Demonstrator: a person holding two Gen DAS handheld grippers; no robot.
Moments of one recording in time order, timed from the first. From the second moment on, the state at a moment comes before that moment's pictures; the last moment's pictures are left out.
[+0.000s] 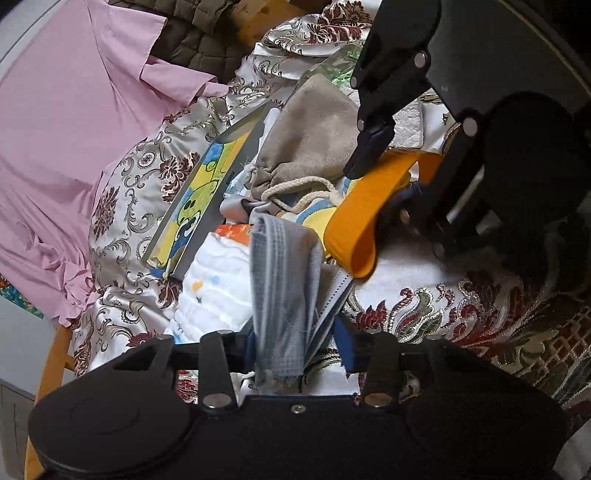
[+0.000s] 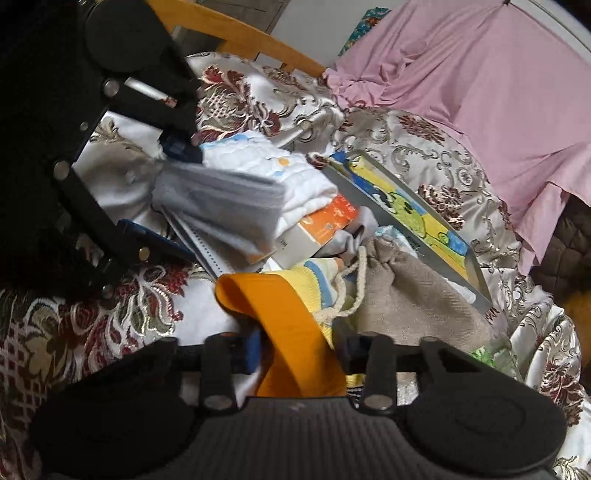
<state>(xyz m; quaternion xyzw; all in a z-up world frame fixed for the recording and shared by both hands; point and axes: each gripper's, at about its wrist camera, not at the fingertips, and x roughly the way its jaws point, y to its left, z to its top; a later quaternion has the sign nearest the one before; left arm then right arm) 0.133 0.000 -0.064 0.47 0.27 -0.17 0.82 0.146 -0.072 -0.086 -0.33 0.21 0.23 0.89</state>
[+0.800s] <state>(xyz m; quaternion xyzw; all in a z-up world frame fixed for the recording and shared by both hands) 0.130 -0.002 -0.044 0.42 0.28 -0.17 0.84 0.139 -0.112 -0.060 -0.21 0.22 0.22 0.93</state>
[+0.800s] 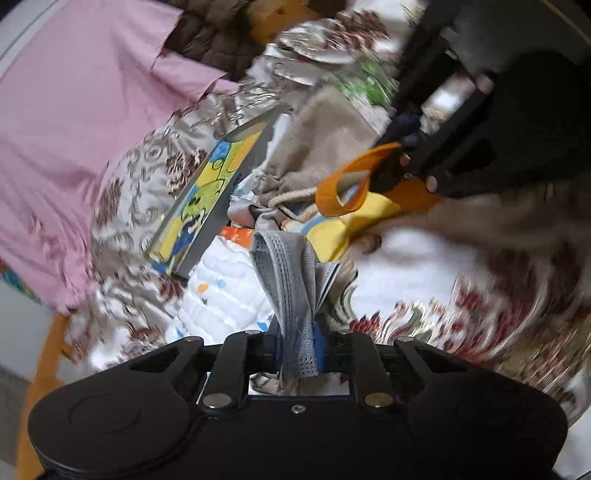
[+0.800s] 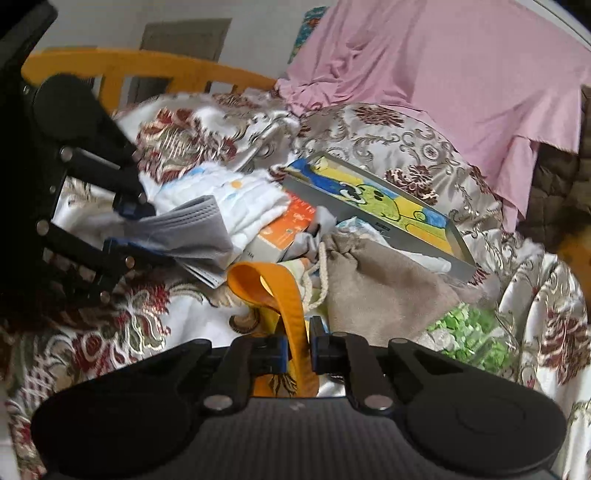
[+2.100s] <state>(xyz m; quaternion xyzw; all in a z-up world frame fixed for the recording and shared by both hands) 0.454 0.076 0.005 -0.07 0.33 -0.12 0.93 0.467 -0.125 0.010 0.05 0.30 0.18 0.94</state>
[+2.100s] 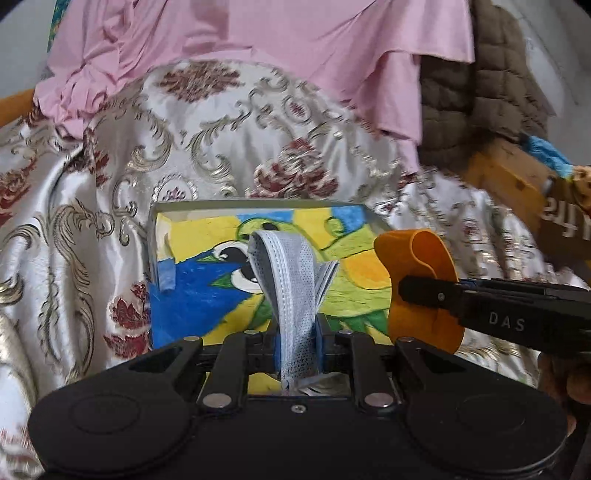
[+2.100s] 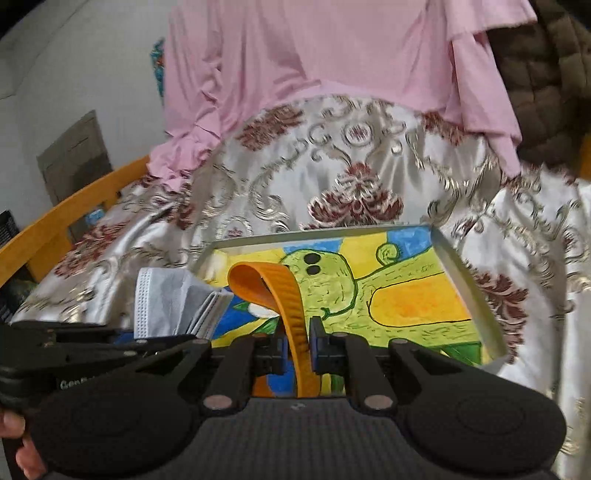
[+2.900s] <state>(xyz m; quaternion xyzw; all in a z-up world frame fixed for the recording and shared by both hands) 0.498 0.089 -0.035 -0.11 0.40 -0.08 0.91 0.513 -0.107 -0.018 0.05 0.37 0.14 0.92</state>
